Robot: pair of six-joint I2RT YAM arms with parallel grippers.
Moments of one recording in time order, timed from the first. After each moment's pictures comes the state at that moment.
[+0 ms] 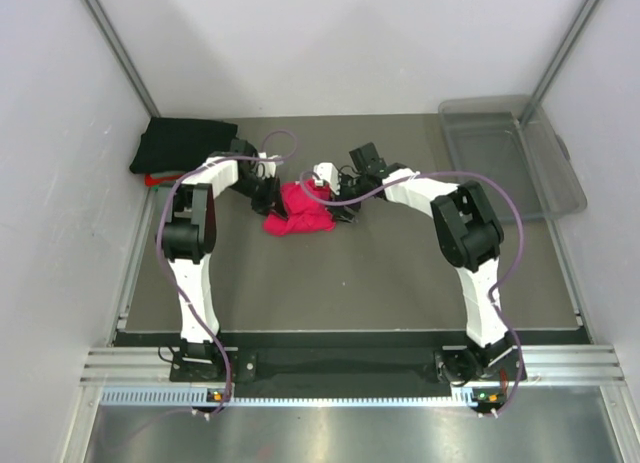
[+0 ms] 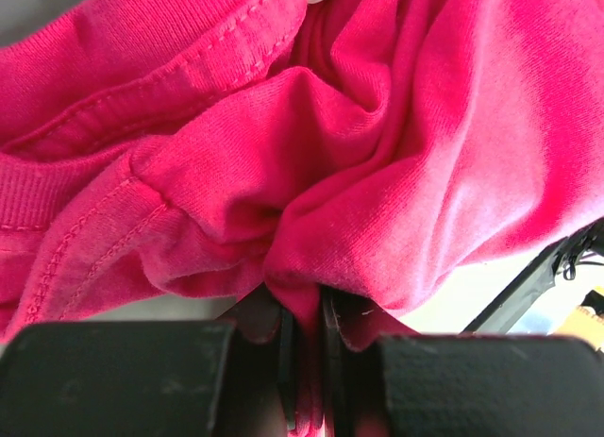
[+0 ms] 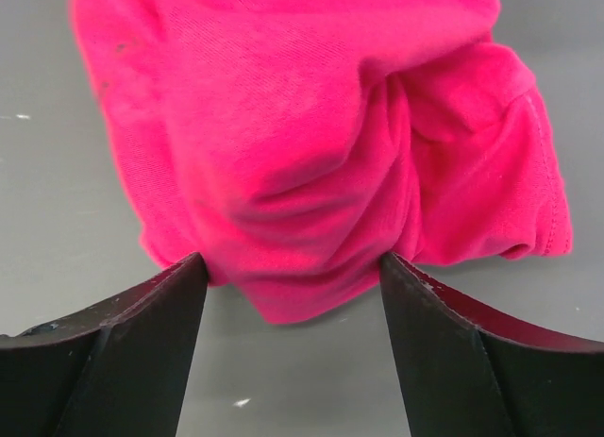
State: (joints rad) left arm -0.10 2.16 1.58 -0.76 0.66 0.00; right arm 0.54 2.14 1.56 -0.32 -0.58 -0.79
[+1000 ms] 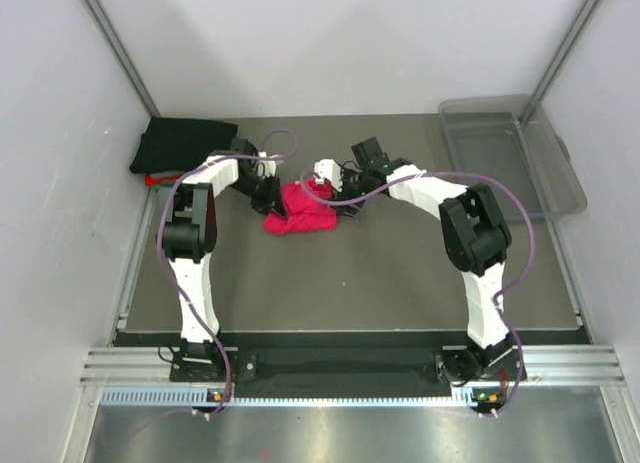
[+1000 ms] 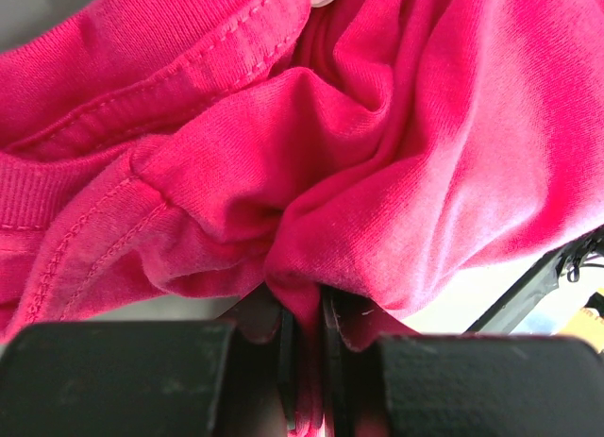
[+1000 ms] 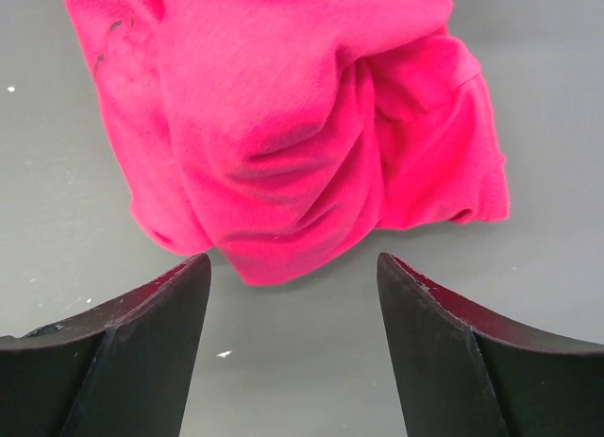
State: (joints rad) left arm -0.10 2.17 1.60 -0.79 0.64 0.00; right arm 0.54 2.10 1.58 -0.39 -0.50 -0.85
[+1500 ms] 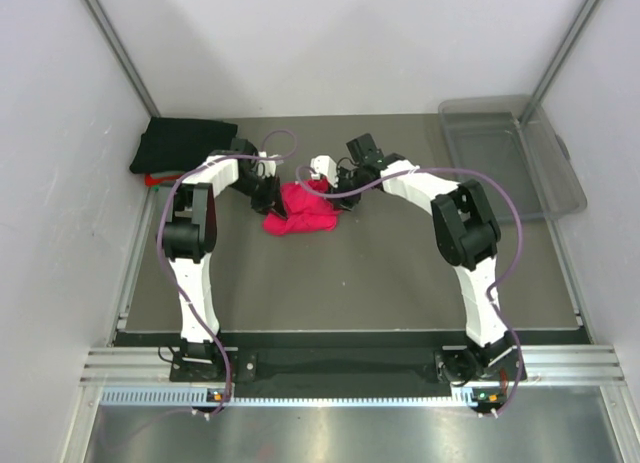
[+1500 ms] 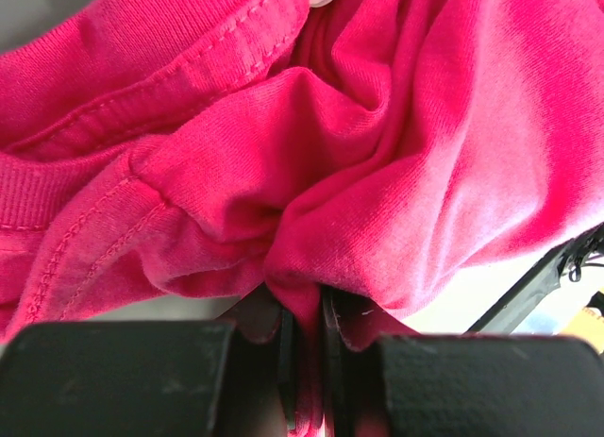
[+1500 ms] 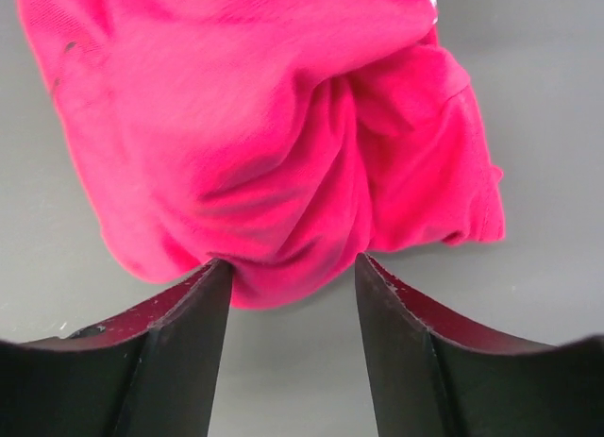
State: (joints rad) left arm -0.10 2.17 1.60 -0.79 0.64 0.01; right arm 0.54 2.17 1.68 -0.44 -0.50 -0.83
